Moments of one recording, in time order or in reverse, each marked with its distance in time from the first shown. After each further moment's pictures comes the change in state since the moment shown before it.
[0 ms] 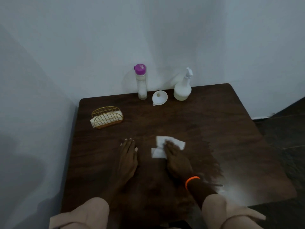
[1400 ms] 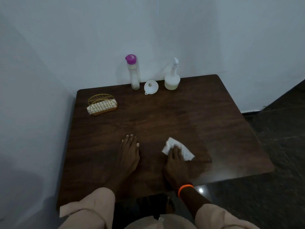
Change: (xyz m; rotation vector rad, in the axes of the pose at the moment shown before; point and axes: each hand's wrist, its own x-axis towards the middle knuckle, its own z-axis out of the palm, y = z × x) left_hand -0.064 0.025 0.042 0.192 0.116 0.037; right_hand -0.102 -0.019 0.053 -0.131 0.006 0.314
